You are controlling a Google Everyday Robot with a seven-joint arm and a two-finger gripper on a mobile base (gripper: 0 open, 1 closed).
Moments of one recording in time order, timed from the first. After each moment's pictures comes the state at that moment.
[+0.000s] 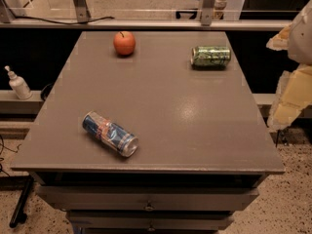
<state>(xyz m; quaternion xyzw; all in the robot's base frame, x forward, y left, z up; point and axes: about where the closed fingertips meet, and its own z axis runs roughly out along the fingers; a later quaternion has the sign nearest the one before) 0.438 -0.217 0.976 -0.60 0.78 -0.03 0.16</state>
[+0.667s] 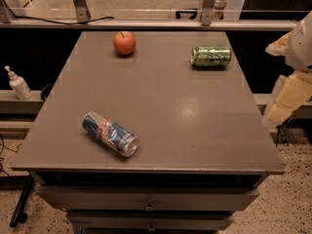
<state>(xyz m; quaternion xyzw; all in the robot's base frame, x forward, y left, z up) 0.461 -0.228 0.951 -0.59 0.79 -0.01 0.19</state>
